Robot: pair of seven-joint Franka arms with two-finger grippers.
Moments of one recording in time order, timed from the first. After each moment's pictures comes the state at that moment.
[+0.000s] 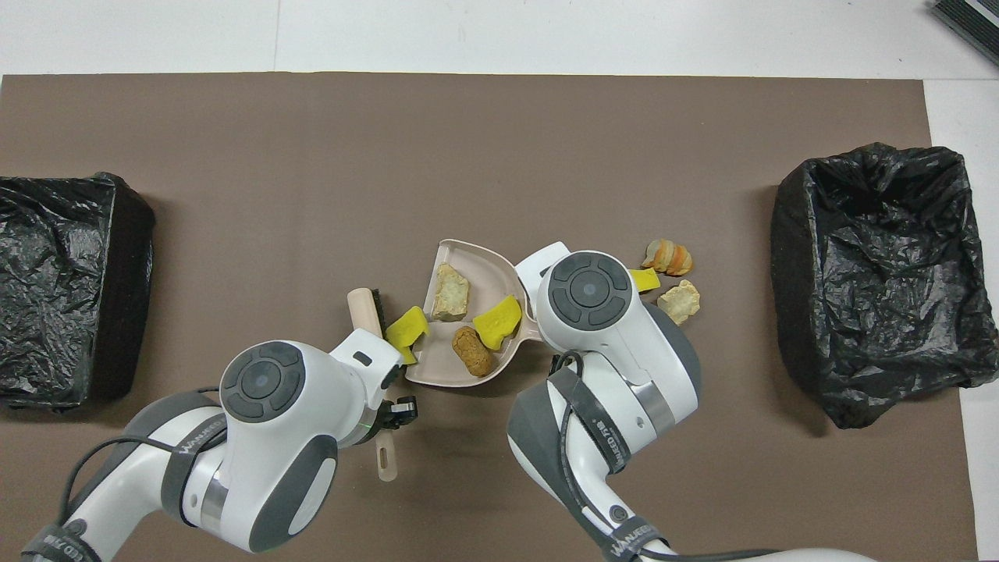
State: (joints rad) left arm -0.66 -0.12 0.07 -2.38 -0.24 2.15 -0.54; right arm 0.61 0.22 -0.08 -1.94 -0.03 2.07 -0.73
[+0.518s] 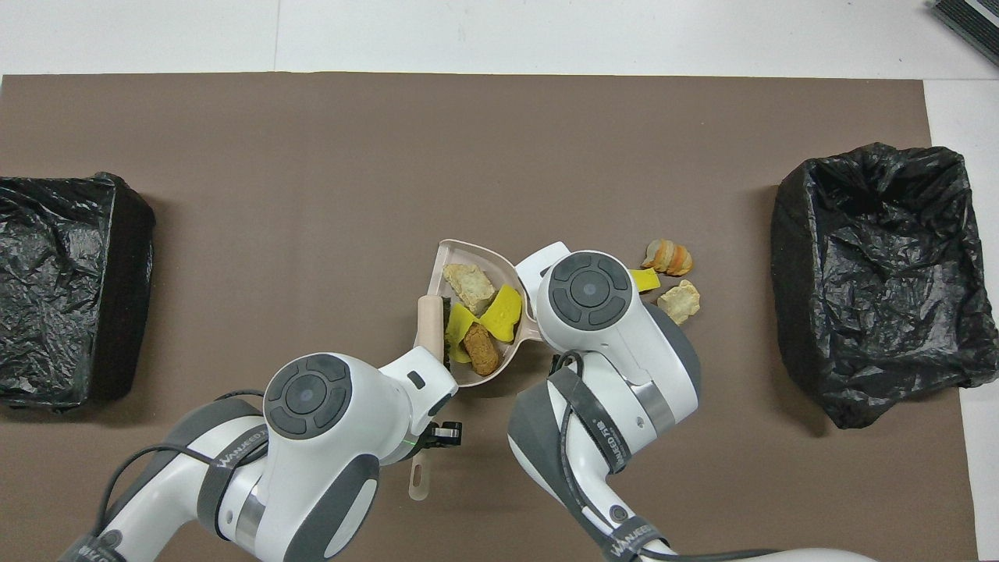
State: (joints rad) left arm -0.74 -0.11 0.07 -2.30 -0.29 2.07 -0.40; right arm 0.61 0.22 -0.08 -1.94 -0.03 2.07 -0.73
